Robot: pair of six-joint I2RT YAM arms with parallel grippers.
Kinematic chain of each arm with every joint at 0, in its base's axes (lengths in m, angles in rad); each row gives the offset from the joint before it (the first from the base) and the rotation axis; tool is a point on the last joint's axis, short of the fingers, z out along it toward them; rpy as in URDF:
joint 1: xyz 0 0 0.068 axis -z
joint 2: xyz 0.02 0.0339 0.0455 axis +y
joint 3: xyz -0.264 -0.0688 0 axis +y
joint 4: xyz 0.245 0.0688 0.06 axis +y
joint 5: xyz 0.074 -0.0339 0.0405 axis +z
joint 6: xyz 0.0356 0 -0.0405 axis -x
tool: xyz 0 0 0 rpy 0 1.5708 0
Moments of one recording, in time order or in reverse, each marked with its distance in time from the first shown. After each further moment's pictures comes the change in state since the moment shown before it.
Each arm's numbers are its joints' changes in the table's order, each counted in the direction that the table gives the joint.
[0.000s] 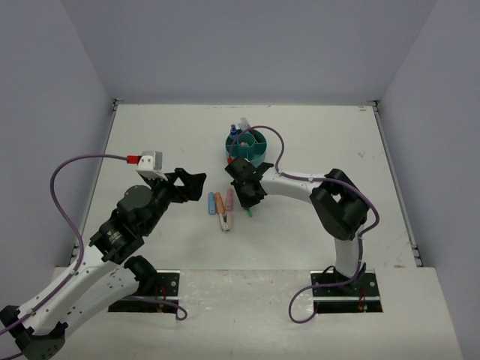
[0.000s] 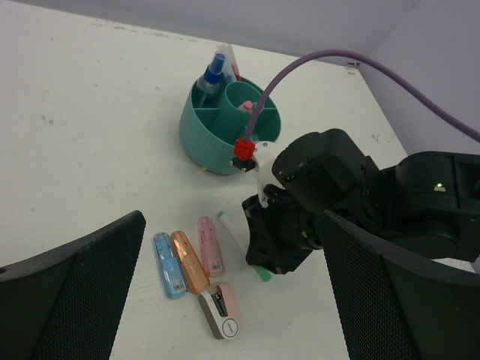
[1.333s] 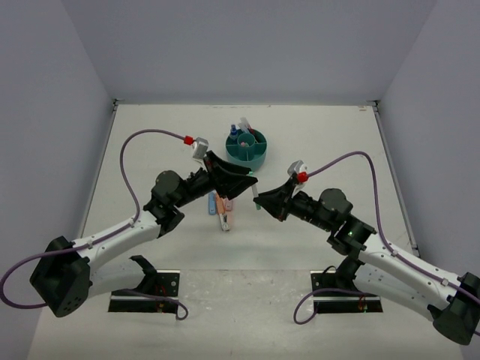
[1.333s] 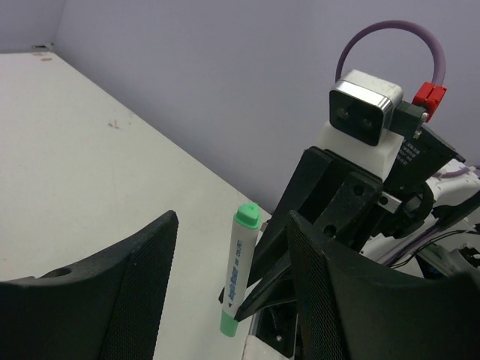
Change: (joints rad) left arm 0.003 0.535 0.068 -1.012 -0.769 0.223; right arm -0.002 -1.181 0.784 -0.789 0.321 0.148
